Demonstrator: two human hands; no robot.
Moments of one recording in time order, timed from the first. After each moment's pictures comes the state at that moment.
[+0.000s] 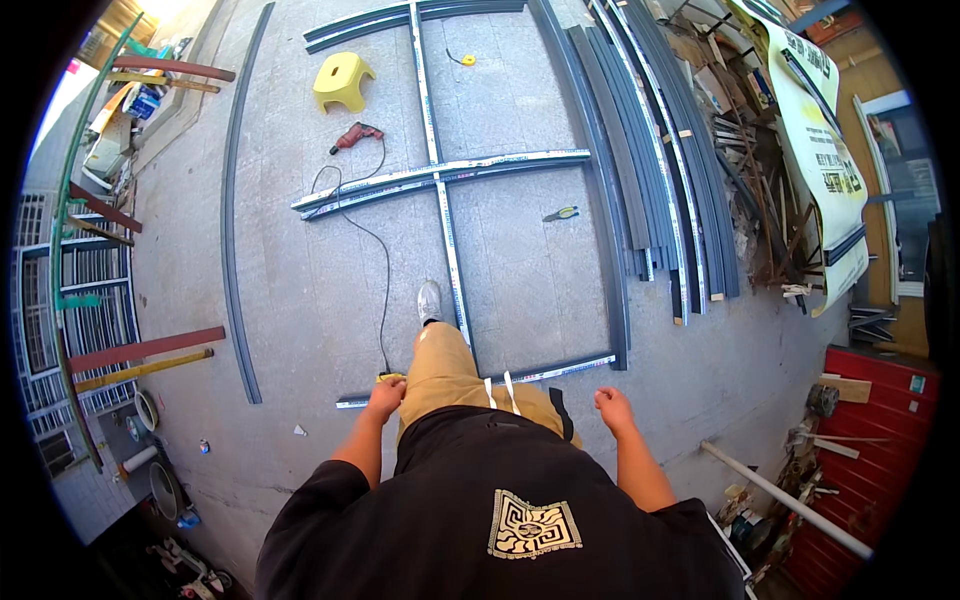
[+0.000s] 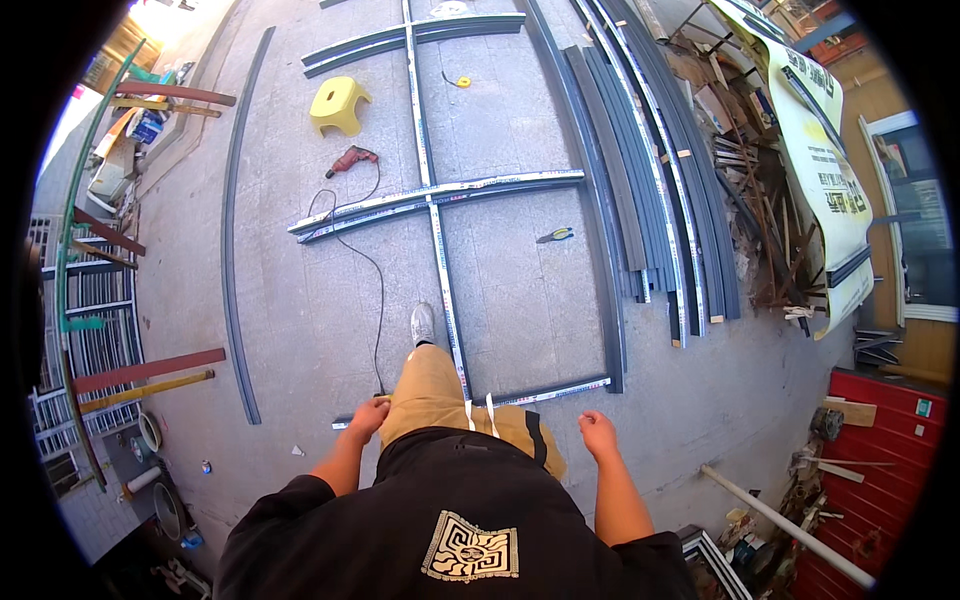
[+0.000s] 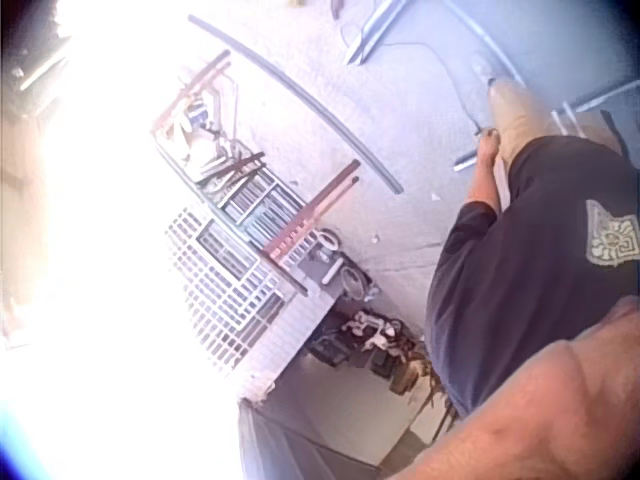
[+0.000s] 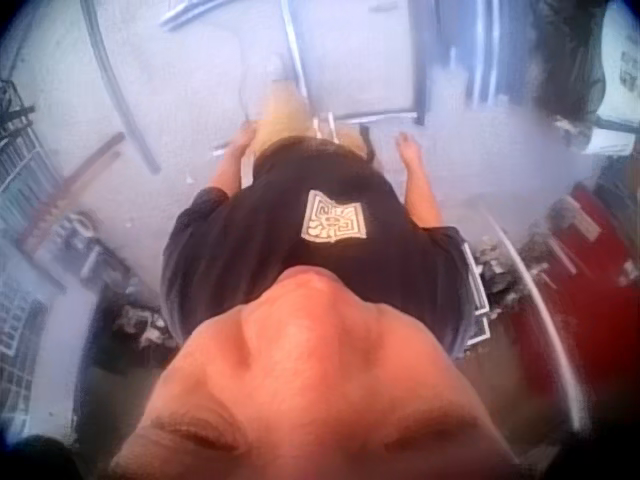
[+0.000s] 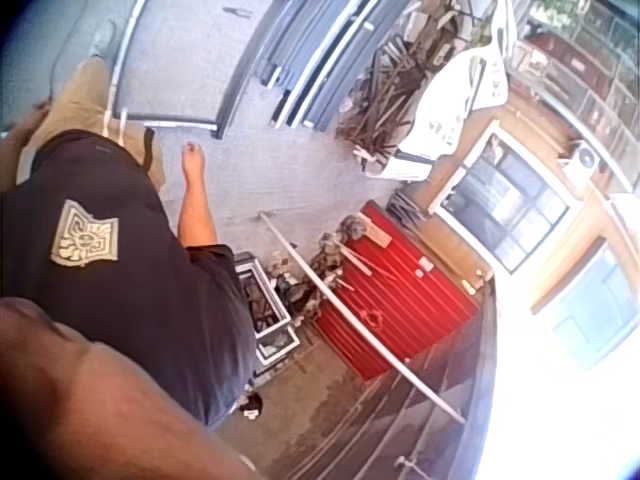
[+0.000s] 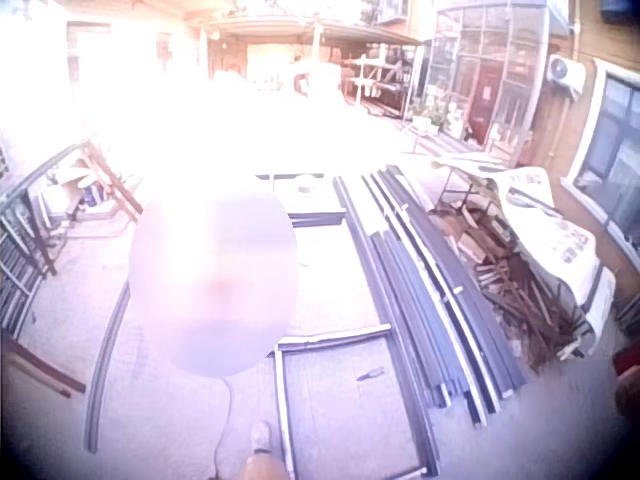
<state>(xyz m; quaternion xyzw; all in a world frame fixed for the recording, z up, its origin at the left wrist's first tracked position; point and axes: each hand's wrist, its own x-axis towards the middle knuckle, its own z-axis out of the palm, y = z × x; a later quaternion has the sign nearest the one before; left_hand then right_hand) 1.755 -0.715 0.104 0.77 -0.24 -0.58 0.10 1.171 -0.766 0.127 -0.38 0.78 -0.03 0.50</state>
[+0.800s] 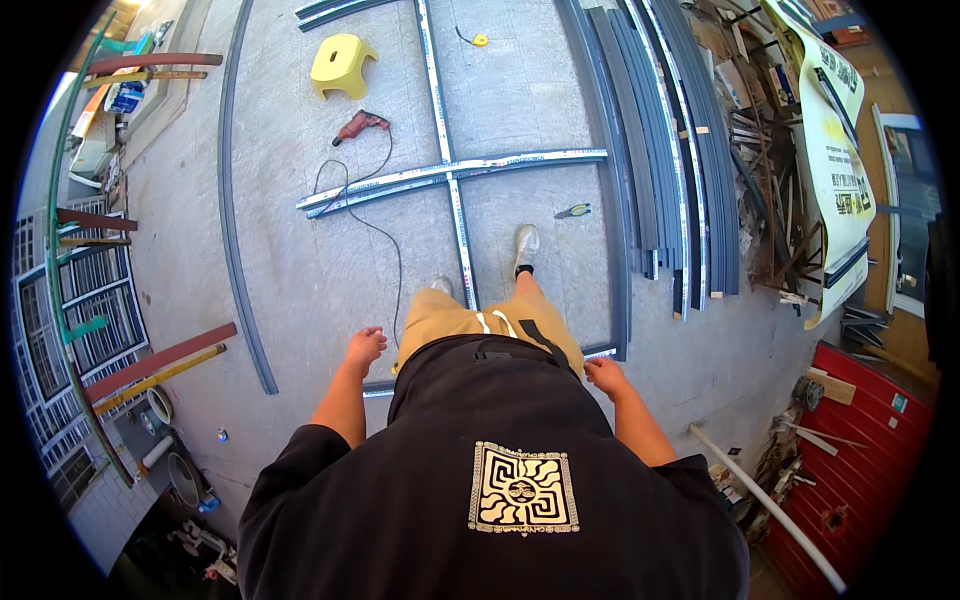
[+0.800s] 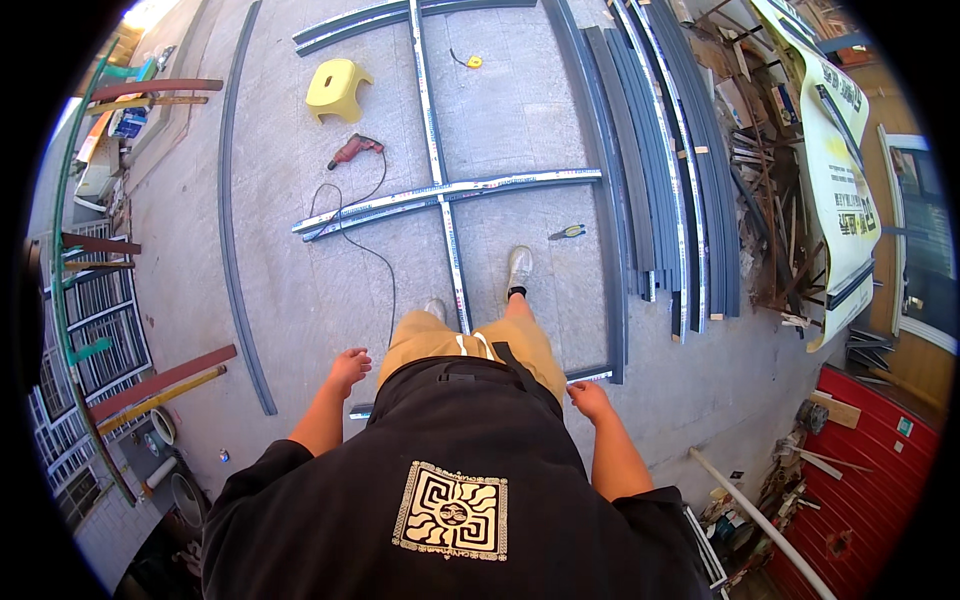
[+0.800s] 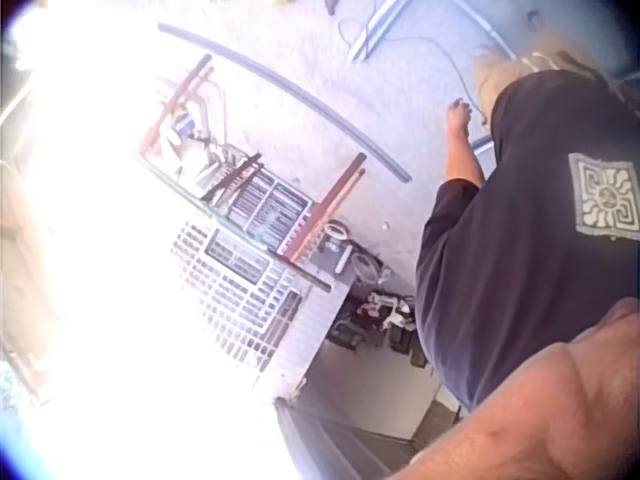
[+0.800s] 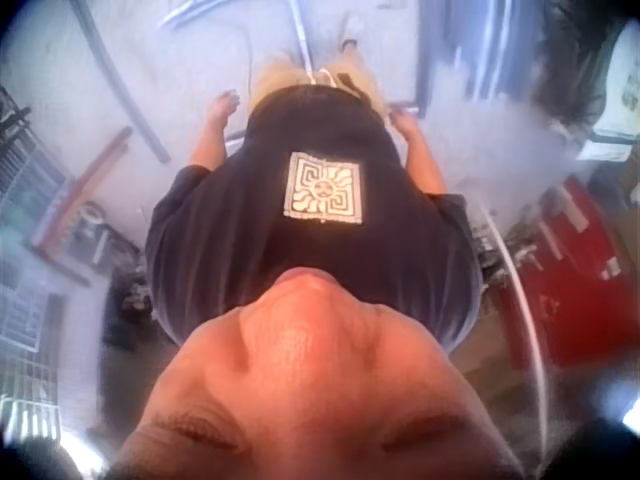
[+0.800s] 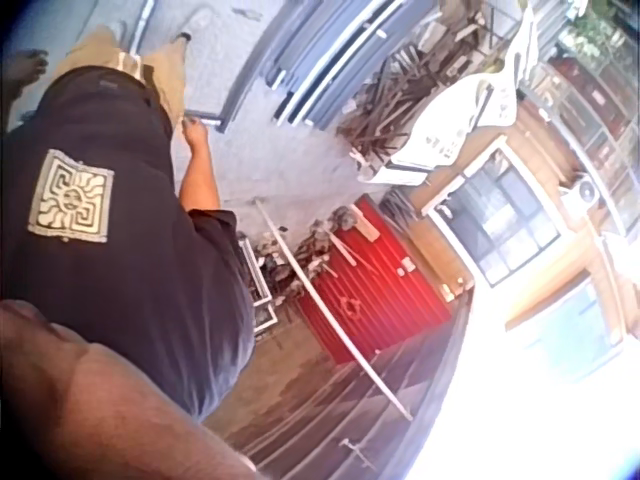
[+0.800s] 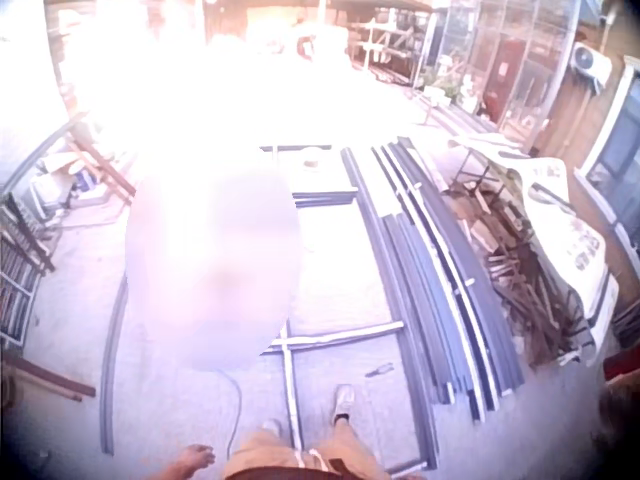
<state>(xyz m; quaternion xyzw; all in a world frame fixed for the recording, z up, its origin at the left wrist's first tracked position) 1.855 -0.875 0.178 0.79 -0.08 -0.59 0.13 1.241 -0.904 0.187 -0.35 0.73 0.11 0.58</state>
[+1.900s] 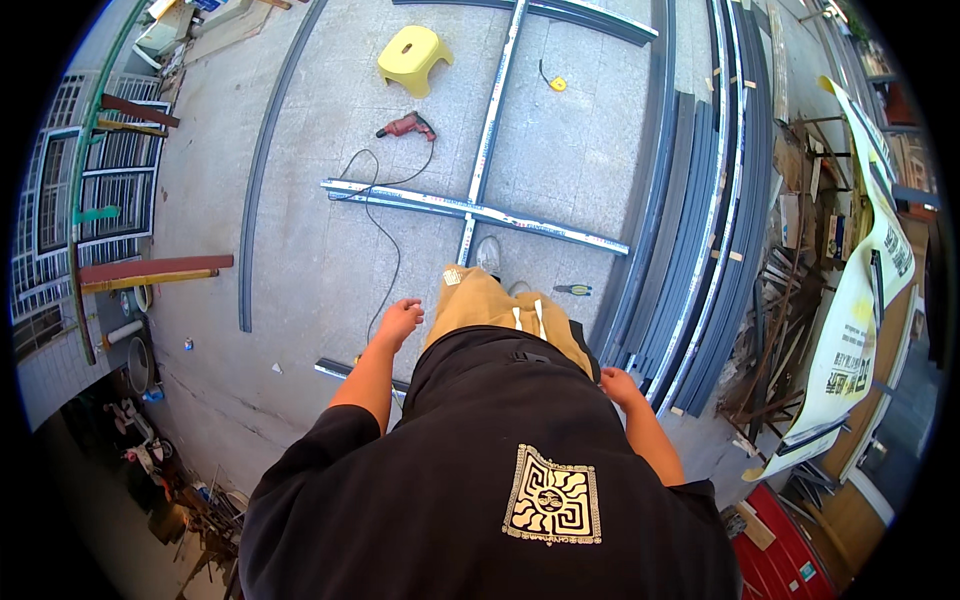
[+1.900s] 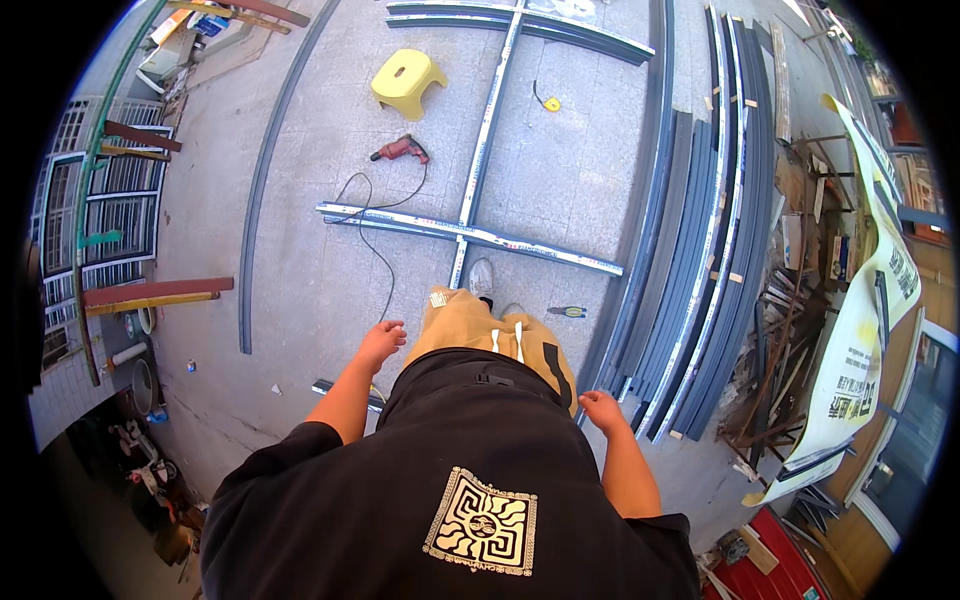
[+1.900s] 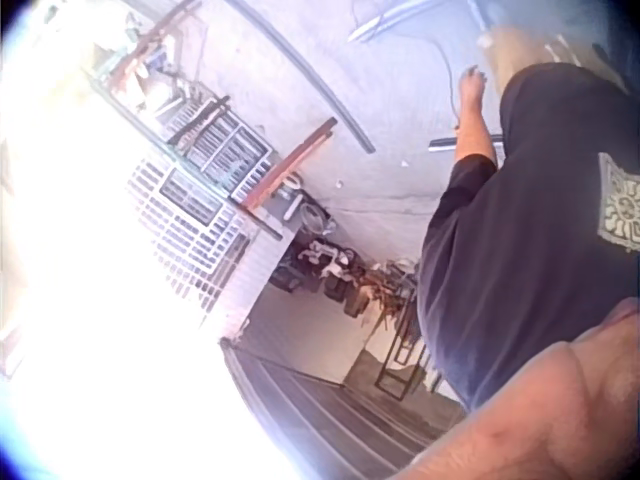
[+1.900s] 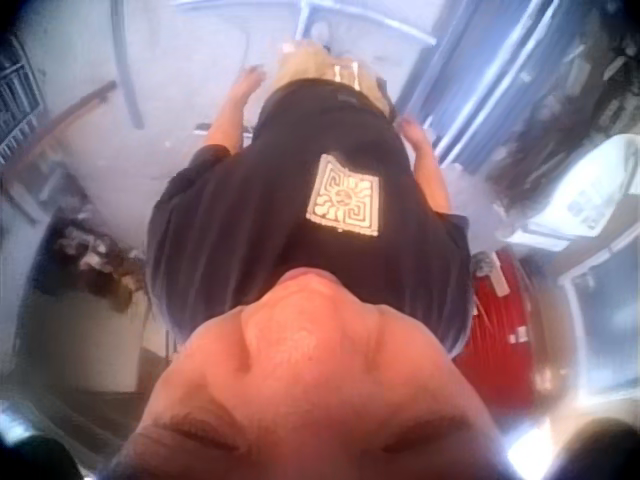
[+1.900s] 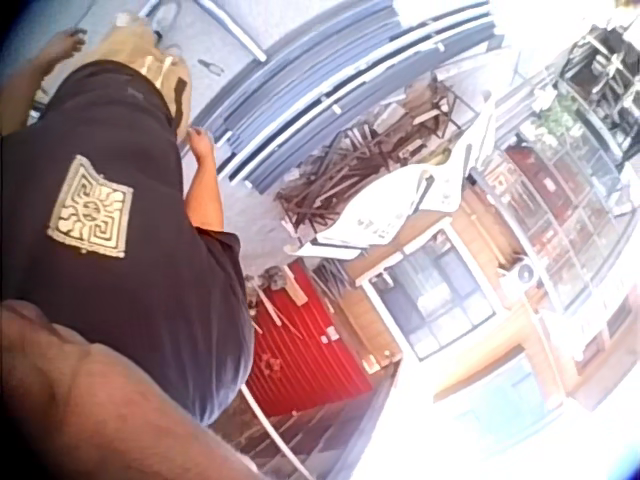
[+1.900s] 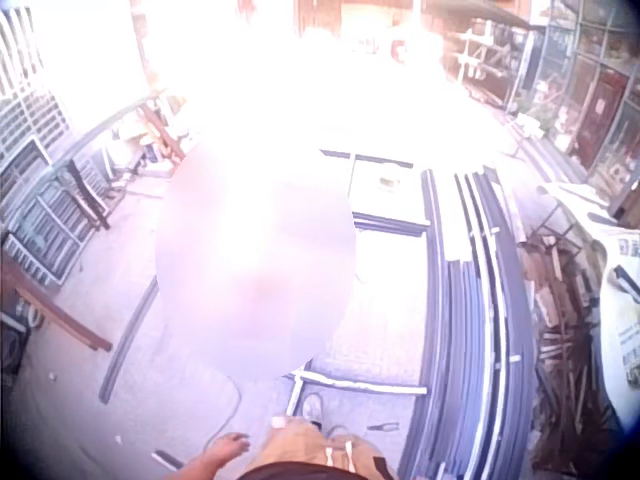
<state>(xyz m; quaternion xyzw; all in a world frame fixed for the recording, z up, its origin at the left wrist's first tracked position) 1.747 -0.911 0.208 0.79 -0.03 -0.56 0.25 1.182 -1.071 0.193 -0.47 0.62 0.18 0.60</state>
